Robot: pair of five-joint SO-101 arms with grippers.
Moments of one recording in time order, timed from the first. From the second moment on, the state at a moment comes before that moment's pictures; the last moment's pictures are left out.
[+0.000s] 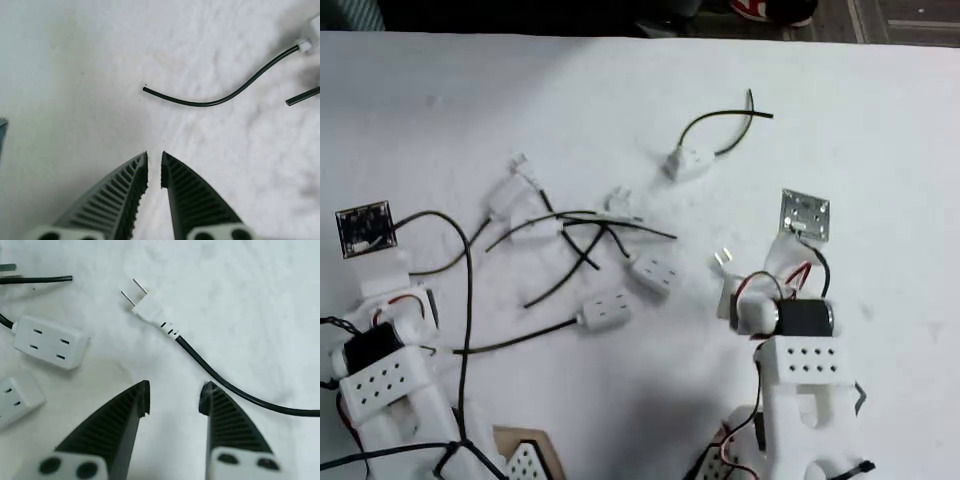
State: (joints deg) left arm -37.1 -56.3 71.8 51.7 -12.6; right arm -0.5 -53.1 60.7 68.3 -12.6
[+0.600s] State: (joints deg) left arm -37.1 -56.3 71.8 51.7 -12.6; right arm -6.4 -52.1 68.5 53.5 -6.7
